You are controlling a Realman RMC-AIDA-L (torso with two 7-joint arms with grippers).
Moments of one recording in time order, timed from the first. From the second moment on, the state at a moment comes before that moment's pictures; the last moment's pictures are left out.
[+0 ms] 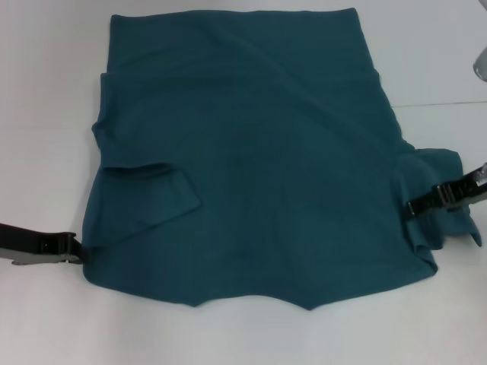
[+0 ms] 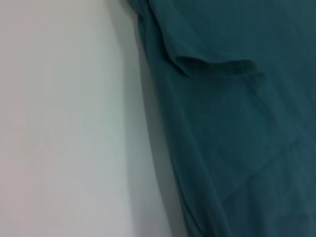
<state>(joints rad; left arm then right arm) -0.68 -2.05 0.71 0.83 2.63 1.35 -2.51 0.69 2.08 -0.82 -1.20 -2.81 -1.54 2.62</state>
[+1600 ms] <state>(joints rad) -0.51 -2.05 0.53 0.99 2.31 1.84 -2.06 0.56 2.05 -1.06 -1.29 -2.94 -1.49 2.53</state>
